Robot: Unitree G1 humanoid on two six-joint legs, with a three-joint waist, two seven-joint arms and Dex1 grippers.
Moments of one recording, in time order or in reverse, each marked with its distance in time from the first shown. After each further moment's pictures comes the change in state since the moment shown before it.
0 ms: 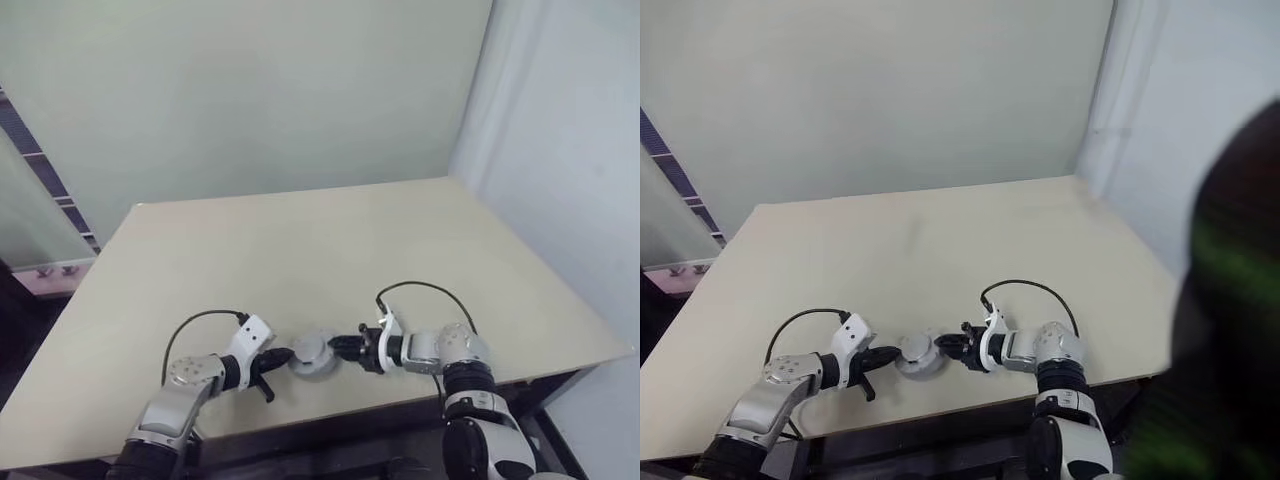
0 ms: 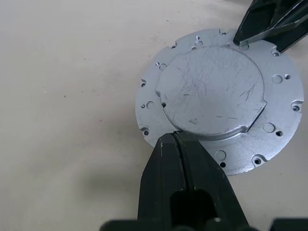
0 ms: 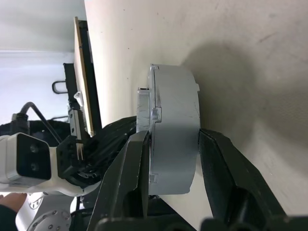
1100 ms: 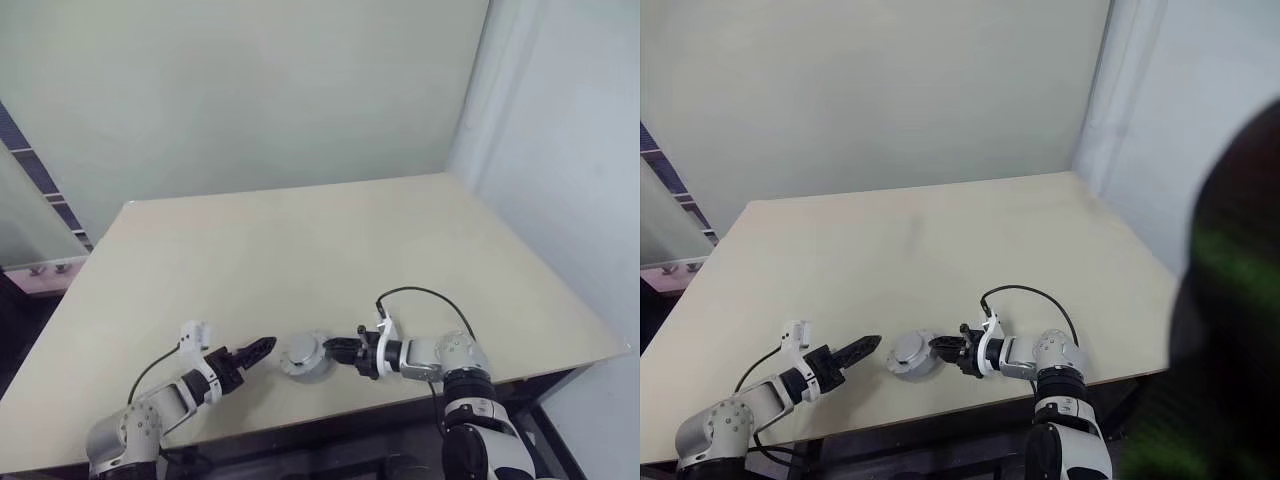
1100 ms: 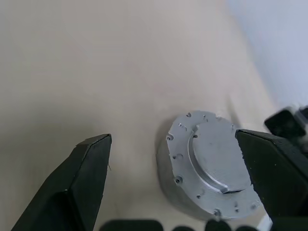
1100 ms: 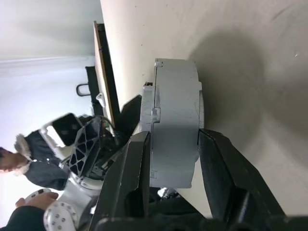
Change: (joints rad) left arm 0.080 -0.213 0.569 -0.094 -0.594 0.630 0.270; right arm 0.039 0.015 -0.015 -0.003 0.107 0.009 -0.003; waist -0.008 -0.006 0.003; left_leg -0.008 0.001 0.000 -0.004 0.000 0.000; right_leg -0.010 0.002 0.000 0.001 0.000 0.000
